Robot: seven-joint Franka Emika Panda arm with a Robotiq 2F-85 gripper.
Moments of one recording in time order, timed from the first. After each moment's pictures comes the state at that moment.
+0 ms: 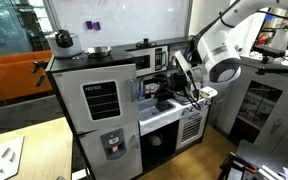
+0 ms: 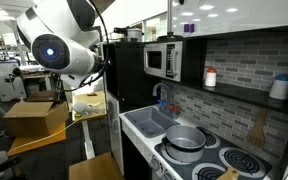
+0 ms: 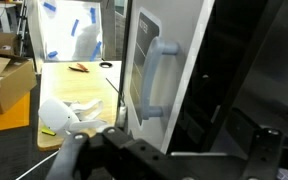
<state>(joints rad) -0.08 -0.15 -0.10 -2.64 1.97 2.15 0.44</state>
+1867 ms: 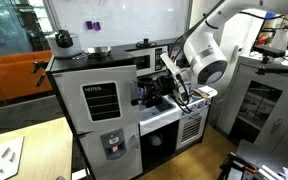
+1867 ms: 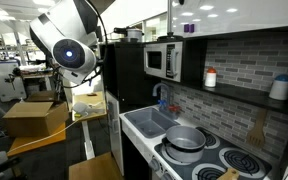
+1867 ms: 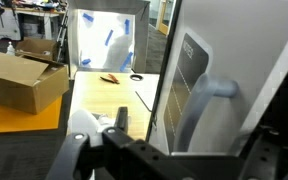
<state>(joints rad) -0.03 -0.08 -0.04 -2.57 1.94 2.08 0.44</state>
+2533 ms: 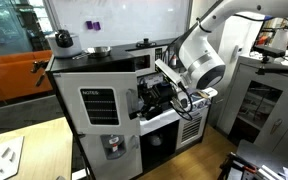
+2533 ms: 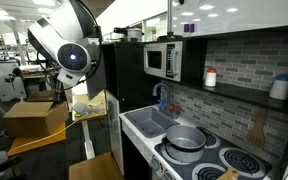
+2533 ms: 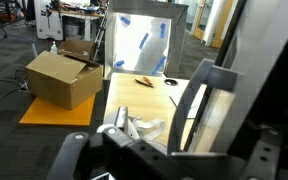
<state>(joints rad) 0.00 -0.07 -0.01 -2.58 1.84 2.01 0.45</state>
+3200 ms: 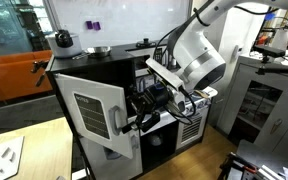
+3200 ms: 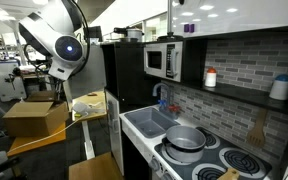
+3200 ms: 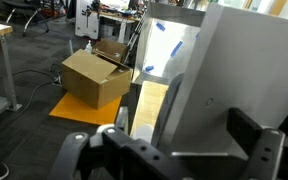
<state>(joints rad) 0.06 -0.12 0.06 -2.59 1.78 2.00 0.46</state>
